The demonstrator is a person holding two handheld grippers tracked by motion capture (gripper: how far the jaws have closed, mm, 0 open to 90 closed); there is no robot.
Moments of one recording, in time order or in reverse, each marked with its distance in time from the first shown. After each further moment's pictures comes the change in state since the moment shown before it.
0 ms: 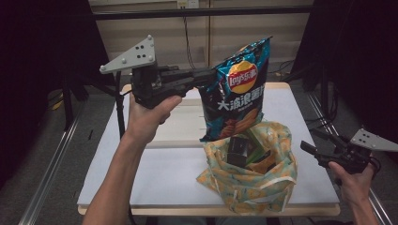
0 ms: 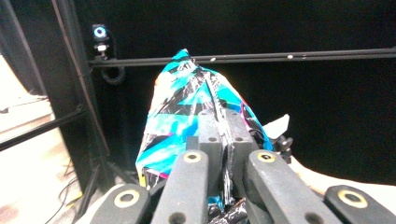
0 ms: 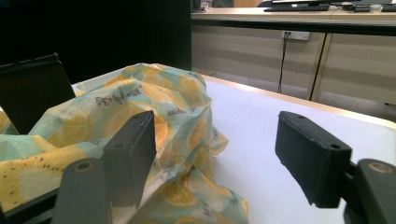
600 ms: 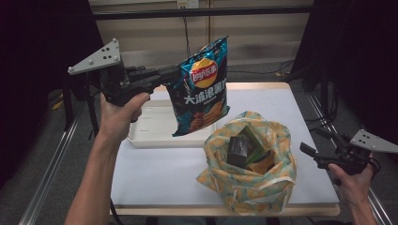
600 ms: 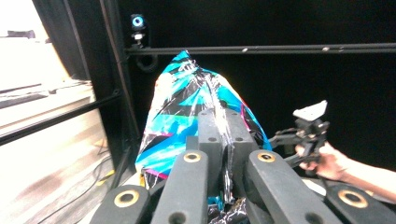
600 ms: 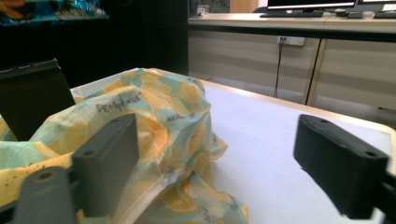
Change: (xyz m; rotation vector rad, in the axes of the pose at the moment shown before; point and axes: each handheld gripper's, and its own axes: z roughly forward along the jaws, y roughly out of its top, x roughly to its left) left arm 0.030 -0.017 -0.053 0.029 0.131 -0.023; right arm 0.005 0.001 0.000 -0.021 -0.022 0.002
